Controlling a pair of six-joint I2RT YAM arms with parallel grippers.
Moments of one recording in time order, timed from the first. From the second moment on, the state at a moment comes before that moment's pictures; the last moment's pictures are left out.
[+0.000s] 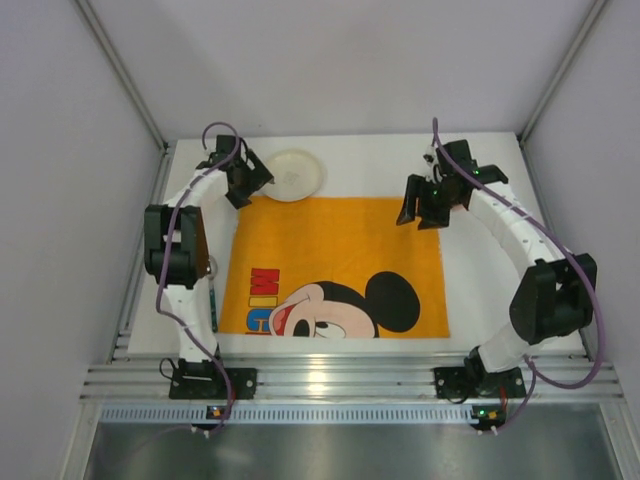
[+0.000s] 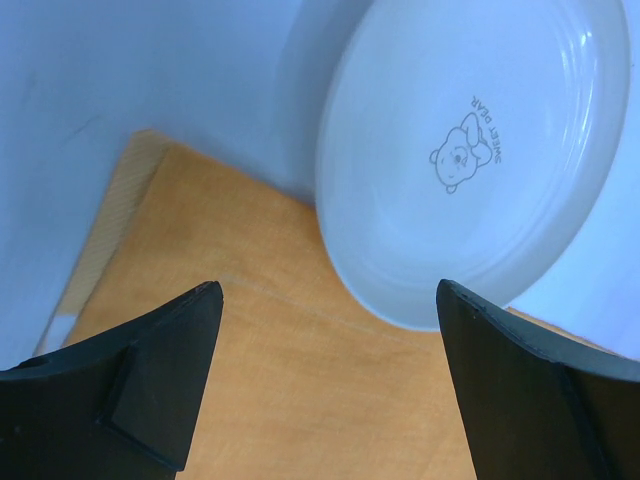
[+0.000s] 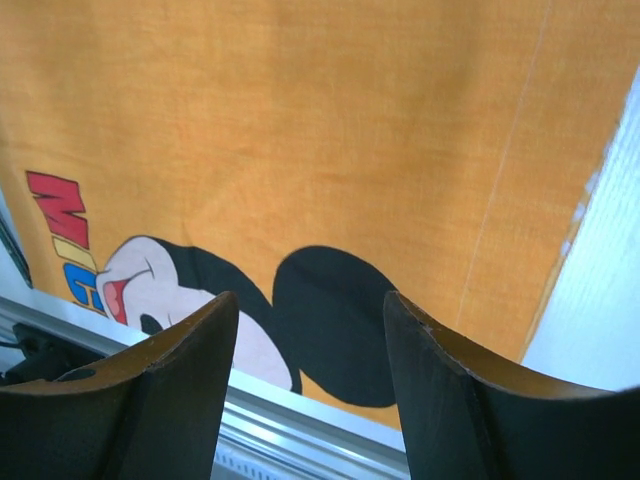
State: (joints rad) left arm -0.08 2.02 1.58 -0.45 0.02 -0.75; right arm 0.25 1.60 1.41 -0.86 -0.28 0.37
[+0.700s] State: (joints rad) left arm -0.02 2.34 1.78 -0.25 0.31 -0.82; right arm 0.25 1.37 1.14 -0.89 -0.07 0.52
